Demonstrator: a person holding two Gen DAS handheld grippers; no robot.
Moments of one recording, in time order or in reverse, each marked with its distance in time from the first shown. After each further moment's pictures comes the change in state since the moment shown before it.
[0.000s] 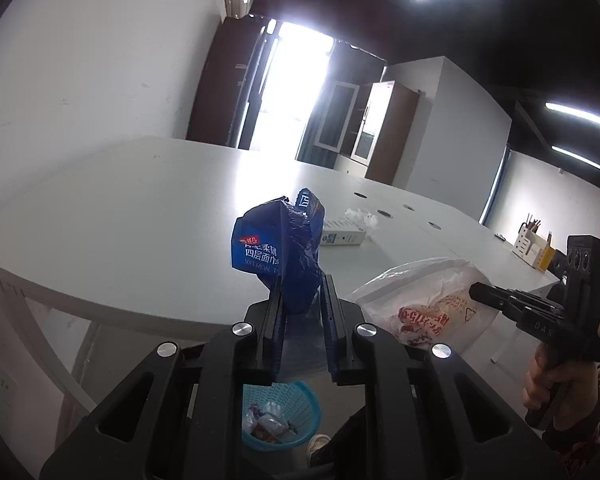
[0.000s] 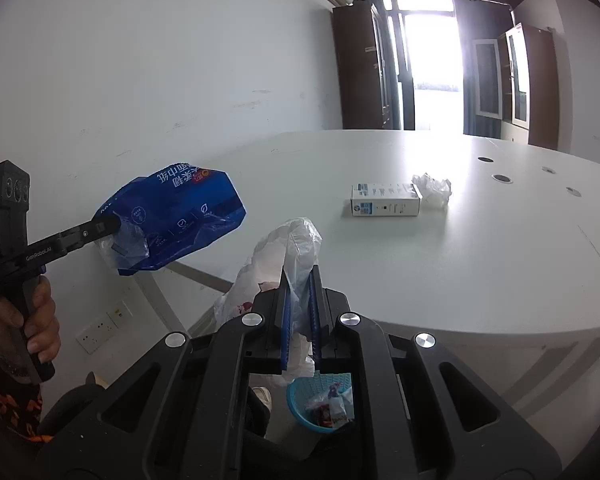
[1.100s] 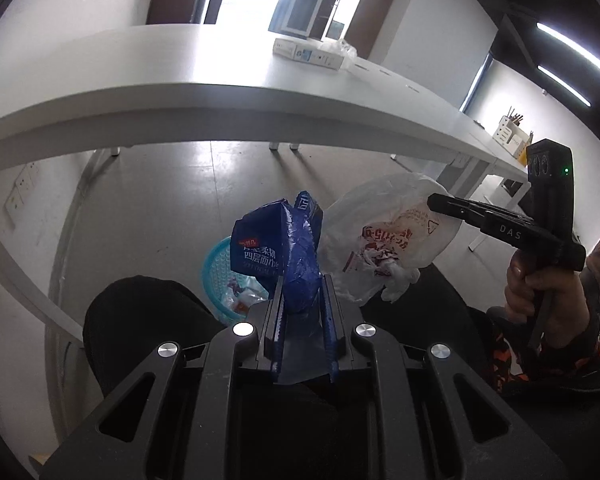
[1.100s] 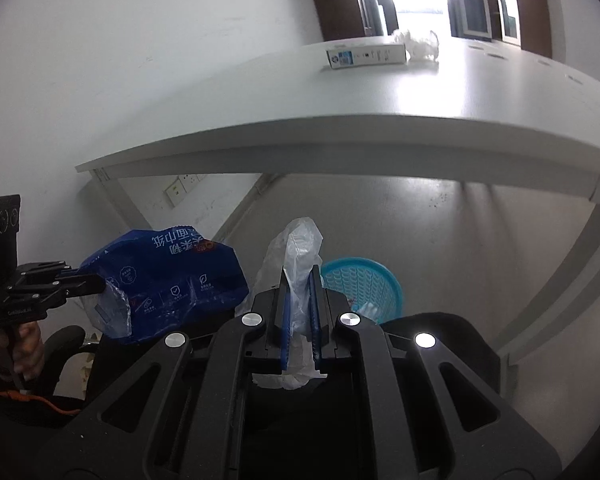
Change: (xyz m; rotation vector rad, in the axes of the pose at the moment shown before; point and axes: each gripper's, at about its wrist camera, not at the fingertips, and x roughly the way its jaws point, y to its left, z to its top) left arm 0.066 0.007 -0.137 0.048 0.439 -0.099; right arm 0.072 -0.029 -0.132 0.151 0.253 0.008
